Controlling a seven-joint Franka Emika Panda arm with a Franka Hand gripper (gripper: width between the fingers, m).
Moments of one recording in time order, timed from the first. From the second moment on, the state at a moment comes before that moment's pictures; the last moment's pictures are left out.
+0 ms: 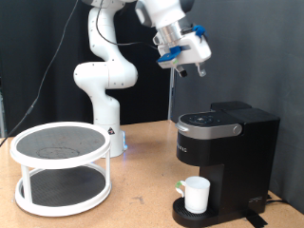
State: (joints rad) arm -0.09 -0.54 0.27 -2.41 0.51 2.08 2.15
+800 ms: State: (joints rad) arm -0.13 -0.25 0.24 -2.07 0.36 1.81 2.18
